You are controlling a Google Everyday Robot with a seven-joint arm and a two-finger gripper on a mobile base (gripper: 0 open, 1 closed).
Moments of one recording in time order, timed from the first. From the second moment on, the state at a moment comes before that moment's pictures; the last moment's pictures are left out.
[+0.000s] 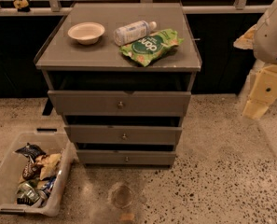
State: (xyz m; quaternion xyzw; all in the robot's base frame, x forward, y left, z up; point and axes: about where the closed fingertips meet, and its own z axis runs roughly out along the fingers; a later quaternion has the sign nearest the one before) arm 0.438 -0.217 0.976 -0.60 0.78 -0.03 0.16
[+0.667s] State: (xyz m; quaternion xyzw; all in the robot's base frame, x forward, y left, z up) arm 0.433 -0.215 0.969 -0.61 0.77 -0.04 0.16
